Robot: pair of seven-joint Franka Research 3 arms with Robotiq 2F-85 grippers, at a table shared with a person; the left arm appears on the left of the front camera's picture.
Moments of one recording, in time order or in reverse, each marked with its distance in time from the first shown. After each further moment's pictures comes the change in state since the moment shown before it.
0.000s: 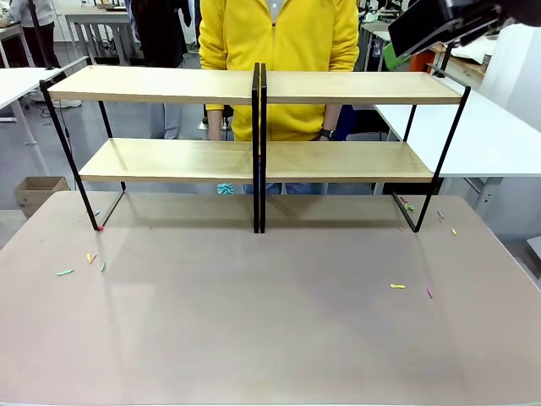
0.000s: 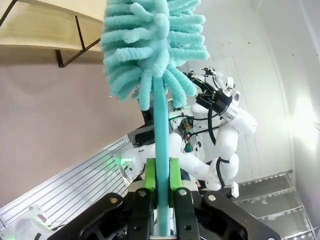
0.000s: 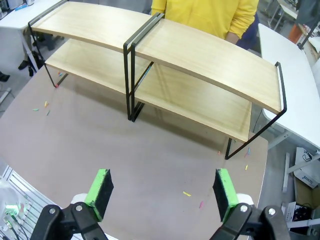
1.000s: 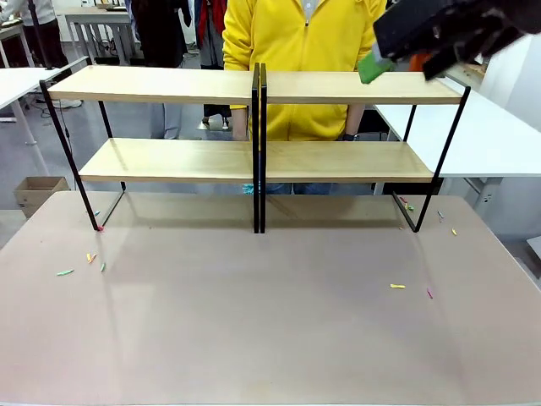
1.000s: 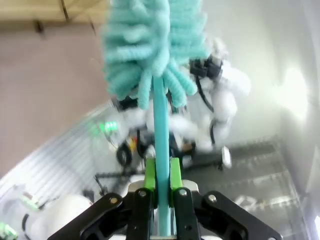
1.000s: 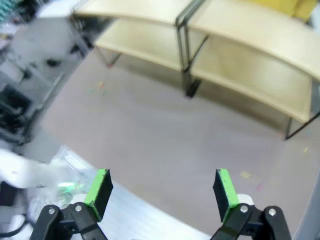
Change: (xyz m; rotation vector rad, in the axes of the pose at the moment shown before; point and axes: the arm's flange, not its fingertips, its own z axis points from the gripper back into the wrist) left arm -0.004 0.014 -0.034 -0.115 0.261 0.022; right arm -0.006 -0.005 -0.003 0.316 0.153 -0.165
